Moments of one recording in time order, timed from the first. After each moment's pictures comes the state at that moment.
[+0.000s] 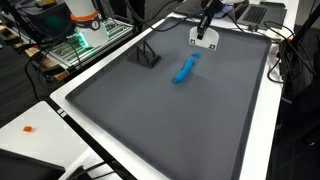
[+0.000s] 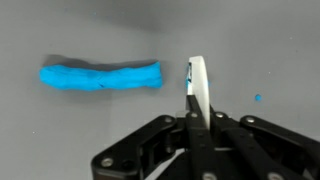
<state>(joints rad) 0.11 0.41 0.09 -1.81 0.07 2.07 0.02</state>
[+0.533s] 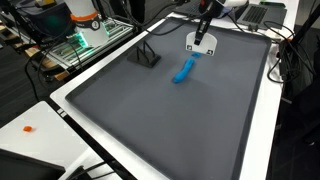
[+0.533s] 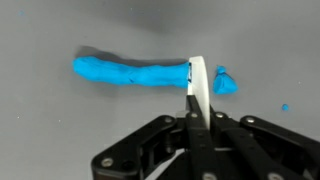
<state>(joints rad) 0.10 0.41 0.07 -1.81 -0.01 2.06 -0.05</state>
